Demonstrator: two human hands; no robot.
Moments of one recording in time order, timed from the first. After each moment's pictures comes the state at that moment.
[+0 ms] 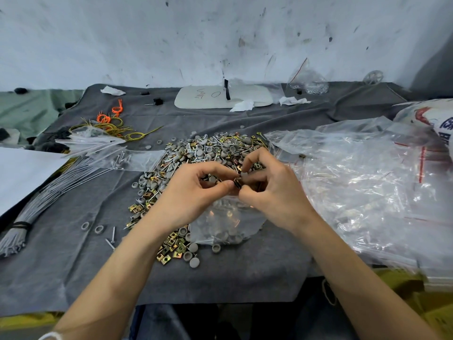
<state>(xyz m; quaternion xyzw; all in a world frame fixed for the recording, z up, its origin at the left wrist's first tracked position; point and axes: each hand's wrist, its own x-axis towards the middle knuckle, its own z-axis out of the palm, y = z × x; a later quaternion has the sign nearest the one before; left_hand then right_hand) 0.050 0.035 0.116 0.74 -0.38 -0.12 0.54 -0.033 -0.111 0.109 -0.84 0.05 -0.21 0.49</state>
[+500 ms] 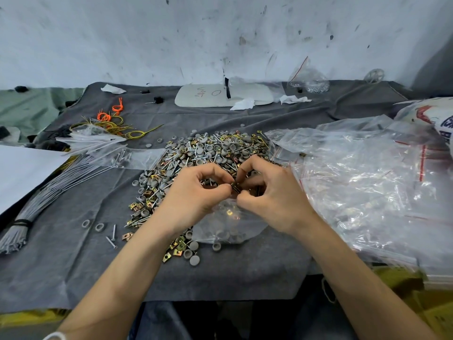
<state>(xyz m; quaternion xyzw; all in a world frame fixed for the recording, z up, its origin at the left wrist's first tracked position) 0.044 0.034 0.108 0.75 -0.30 -0.14 0.57 -0.039 -0.107 0.110 -0.86 0.03 -0.18 0.48</state>
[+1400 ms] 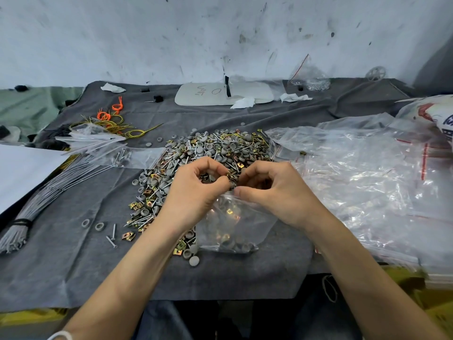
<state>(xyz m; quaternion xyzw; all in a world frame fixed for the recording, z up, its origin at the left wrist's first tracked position) 0.044 0.026 0.102 0.75 -0.27 -0.07 0.60 -0.036 -0.121 0.106 -0.83 0.06 -0.14 0.54</state>
